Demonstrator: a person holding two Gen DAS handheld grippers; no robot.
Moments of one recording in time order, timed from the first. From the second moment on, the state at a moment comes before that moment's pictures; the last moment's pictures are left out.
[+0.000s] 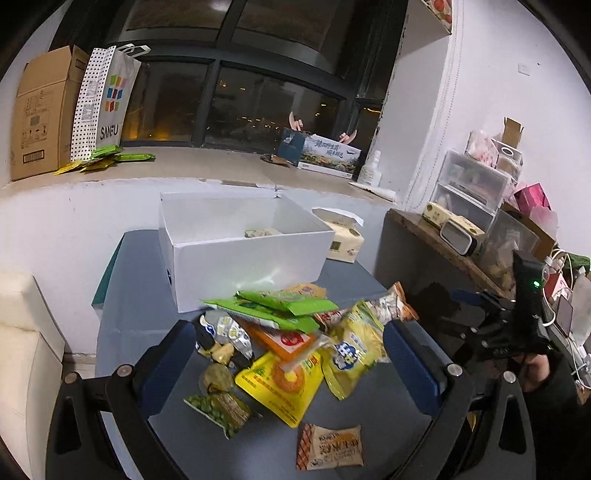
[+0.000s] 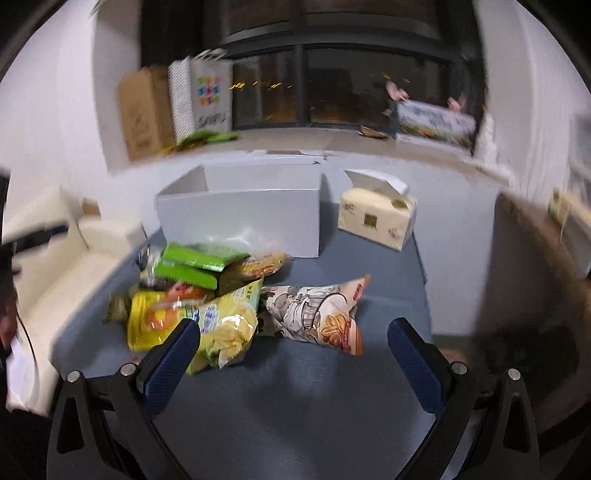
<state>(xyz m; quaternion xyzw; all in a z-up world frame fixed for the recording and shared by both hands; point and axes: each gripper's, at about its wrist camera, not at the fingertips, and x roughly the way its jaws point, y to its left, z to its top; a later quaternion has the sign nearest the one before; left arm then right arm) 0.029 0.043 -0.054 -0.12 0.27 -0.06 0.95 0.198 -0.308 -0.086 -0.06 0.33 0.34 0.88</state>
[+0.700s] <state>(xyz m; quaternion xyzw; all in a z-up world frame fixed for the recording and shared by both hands) 0.021 0.055 -0.093 -0.13 0.32 -0.04 0.94 0.306 -0.305 -0.184 0.30 0.46 0.37 0.75</state>
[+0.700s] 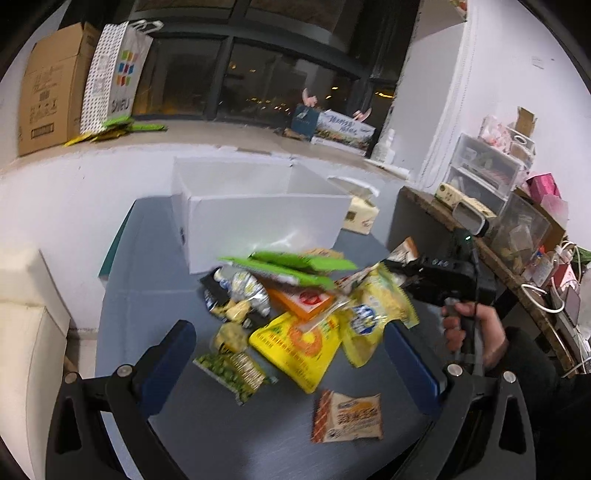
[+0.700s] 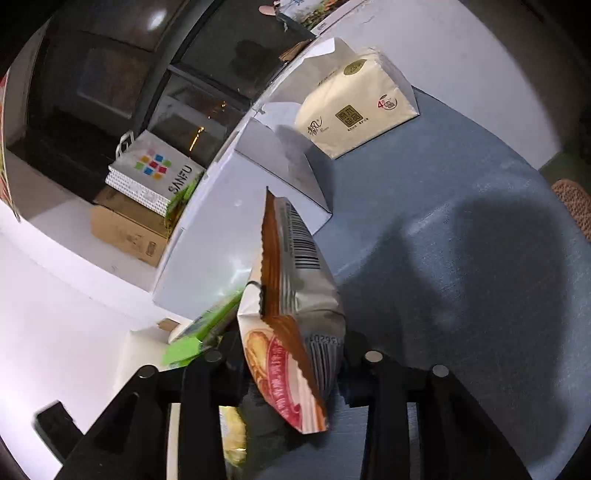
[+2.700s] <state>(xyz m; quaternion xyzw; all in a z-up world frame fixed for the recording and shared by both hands) 0.318 0.142 -0.075 -0.05 0.38 0.03 0.92 0.438 -0.107 -0.035 0.08 0.42 0.42 0.80</state>
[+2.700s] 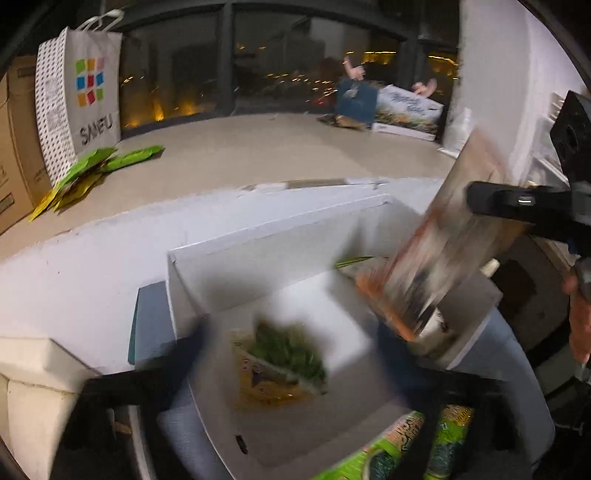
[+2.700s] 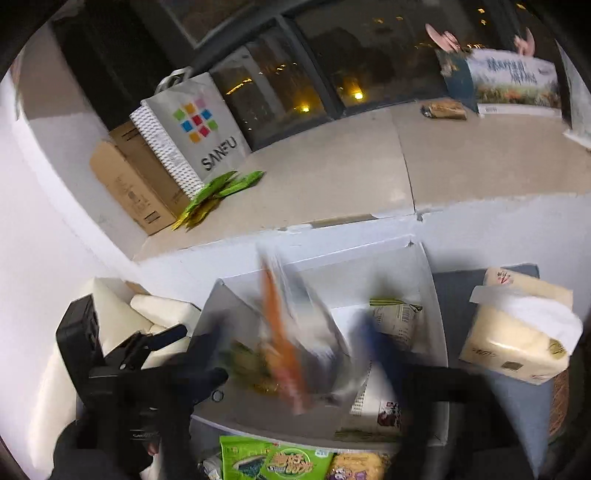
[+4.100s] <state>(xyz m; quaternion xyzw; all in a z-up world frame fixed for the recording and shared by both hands) 0.029 0.053 -0.067 -0.09 0.29 0.00 0.95 0.172 -0.279 -0.039 -0.01 0.29 0.39 0.87</state>
